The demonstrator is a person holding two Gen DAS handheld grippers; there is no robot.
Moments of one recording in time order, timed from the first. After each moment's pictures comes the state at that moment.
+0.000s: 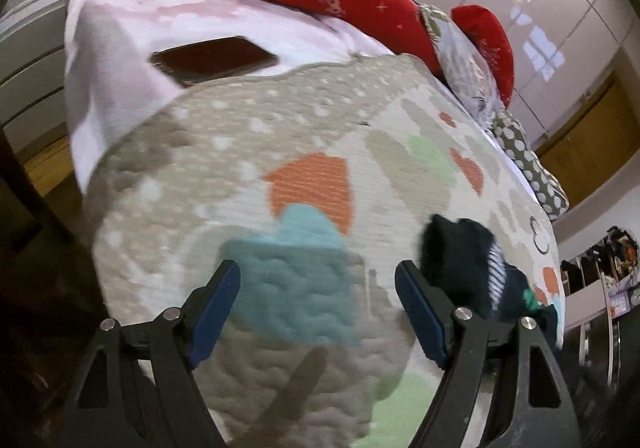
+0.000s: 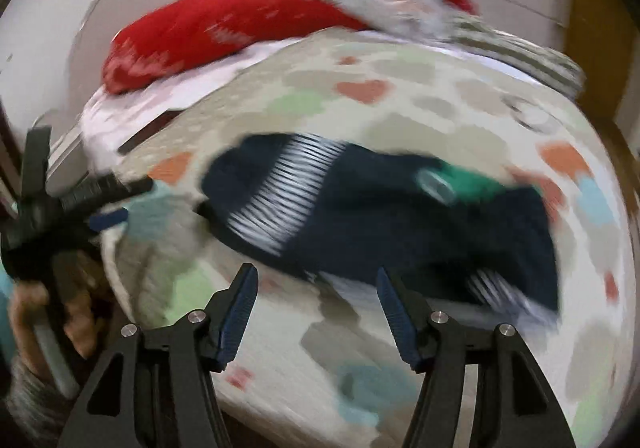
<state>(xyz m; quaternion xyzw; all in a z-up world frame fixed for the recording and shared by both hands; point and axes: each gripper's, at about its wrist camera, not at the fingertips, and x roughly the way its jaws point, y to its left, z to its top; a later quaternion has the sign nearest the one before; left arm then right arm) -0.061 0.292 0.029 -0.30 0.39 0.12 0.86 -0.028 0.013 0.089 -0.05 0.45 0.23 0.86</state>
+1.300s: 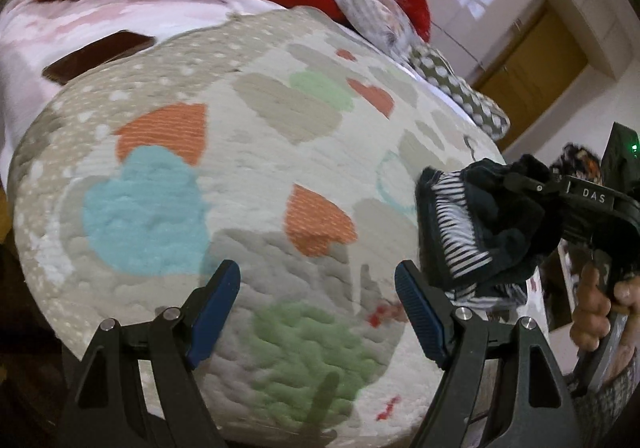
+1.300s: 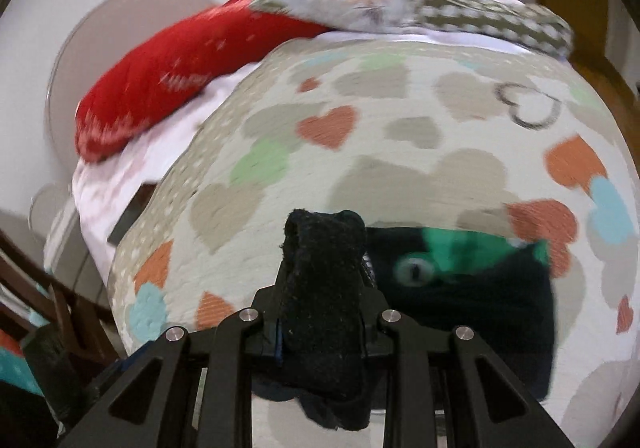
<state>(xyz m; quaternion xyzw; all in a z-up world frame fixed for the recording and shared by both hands) -0.054 0.196 0.038 -0.22 0.42 -0.03 0.88 0.065 -0.040 0.108 0.08 0.48 0.18 0.86</state>
